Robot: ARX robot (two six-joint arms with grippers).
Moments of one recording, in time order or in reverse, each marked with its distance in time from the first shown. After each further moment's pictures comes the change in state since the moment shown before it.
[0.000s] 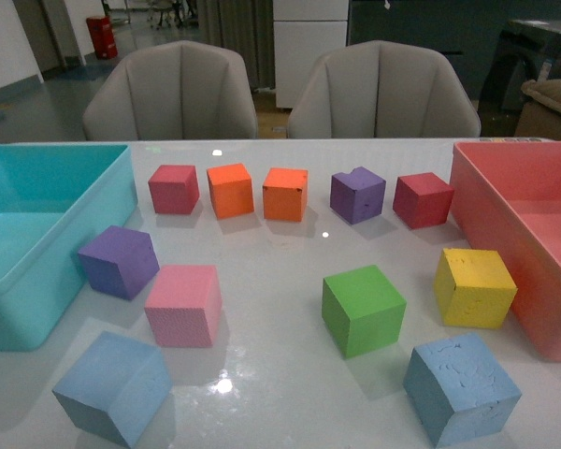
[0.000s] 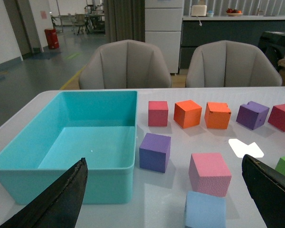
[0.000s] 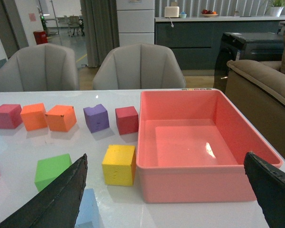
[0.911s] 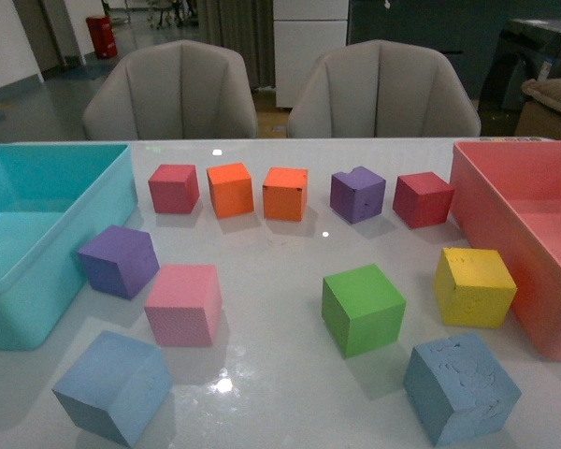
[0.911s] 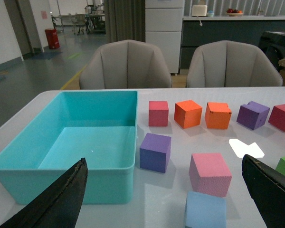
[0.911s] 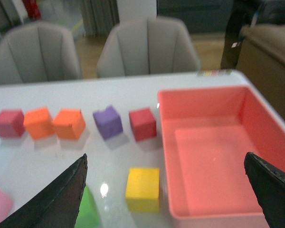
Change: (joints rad) left arm 0.000 0.000 0.000 0.000 0.000 0.000; right arm 0.223 0.883 0.411 0.357 0.234 0.092
